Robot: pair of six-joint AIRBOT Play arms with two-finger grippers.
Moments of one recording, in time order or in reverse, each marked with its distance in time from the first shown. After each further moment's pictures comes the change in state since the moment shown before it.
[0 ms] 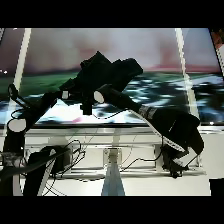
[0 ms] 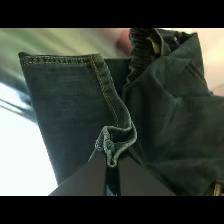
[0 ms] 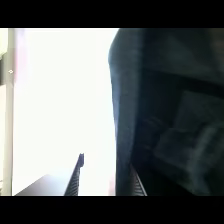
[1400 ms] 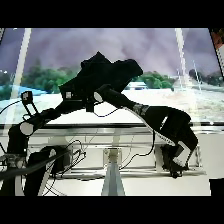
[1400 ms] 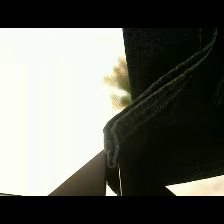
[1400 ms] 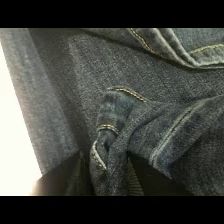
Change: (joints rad) left arm 0.000 0.009 -0.069 0.507 -0.140 -0.011; right arm -0.039 -0.087 0.031 -0.110 -0.042 0.027
